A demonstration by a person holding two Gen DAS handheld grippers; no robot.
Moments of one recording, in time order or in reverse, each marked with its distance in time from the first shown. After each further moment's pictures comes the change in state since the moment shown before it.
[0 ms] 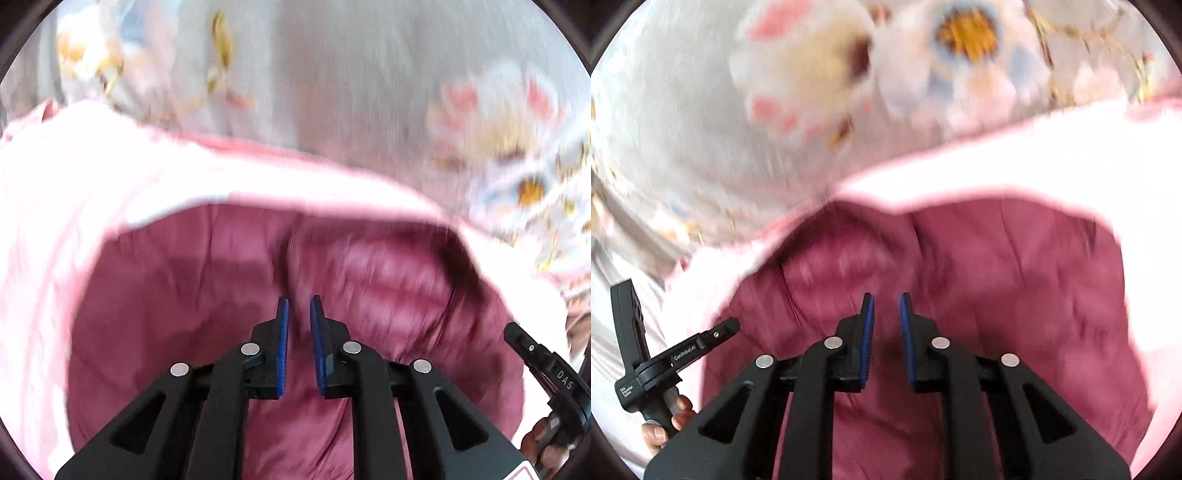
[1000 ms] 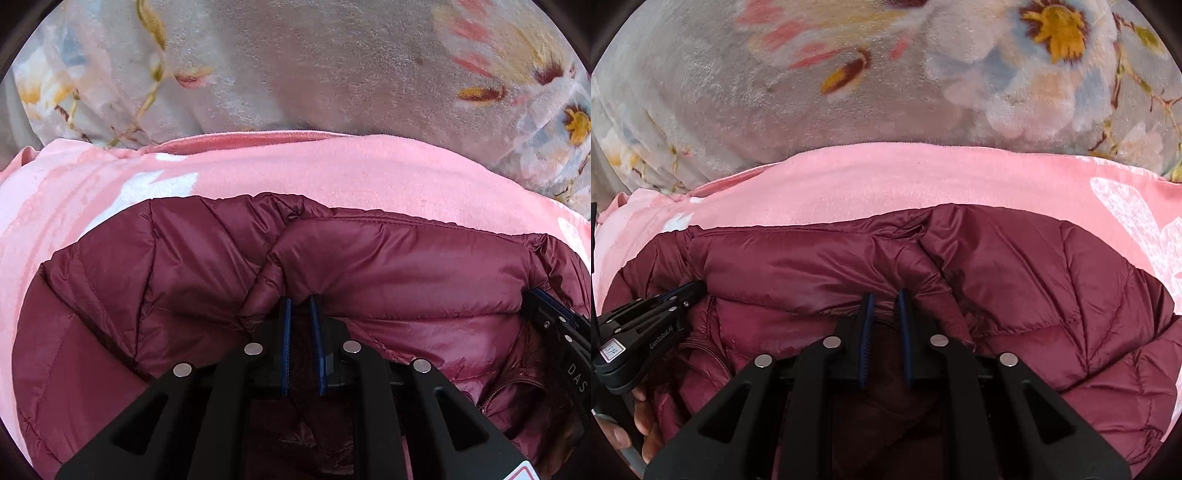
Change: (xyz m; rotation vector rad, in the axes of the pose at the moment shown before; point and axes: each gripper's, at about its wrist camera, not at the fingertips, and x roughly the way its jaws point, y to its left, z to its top) left arm 0.090 -0.032 -0.031 0.183 -0.039 0.176; right arm 0.087 0.003 -0.029 -0.293 0.026 -0.224
